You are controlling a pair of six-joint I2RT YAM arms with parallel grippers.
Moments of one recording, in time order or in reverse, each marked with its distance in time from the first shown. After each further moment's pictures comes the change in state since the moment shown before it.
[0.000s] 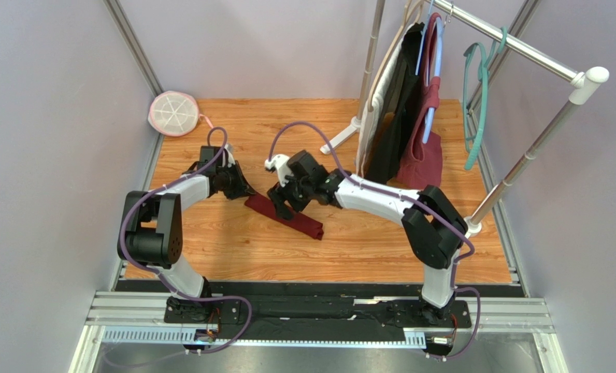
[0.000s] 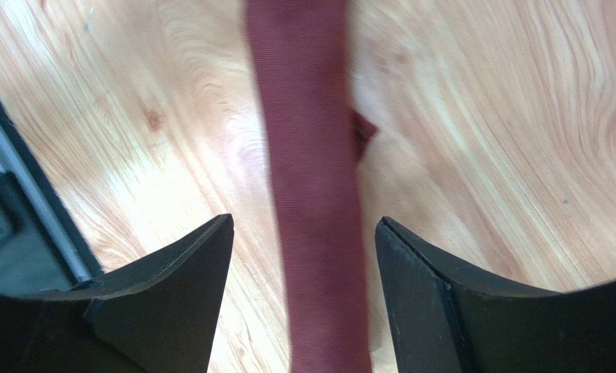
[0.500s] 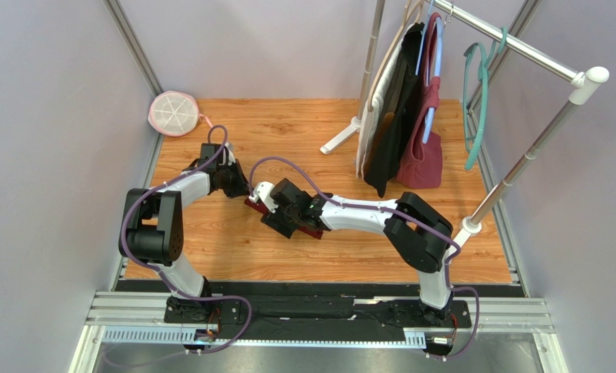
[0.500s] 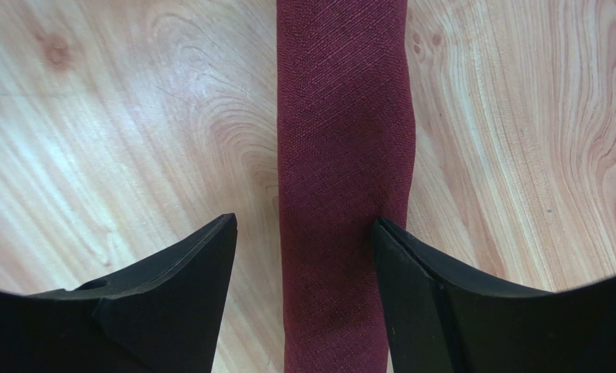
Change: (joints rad) left arm 0.000 0.022 0.039 -0.039 -0.007 0.007; right arm 0.180 0.040 -0.090 0.086 0.335 -0.211
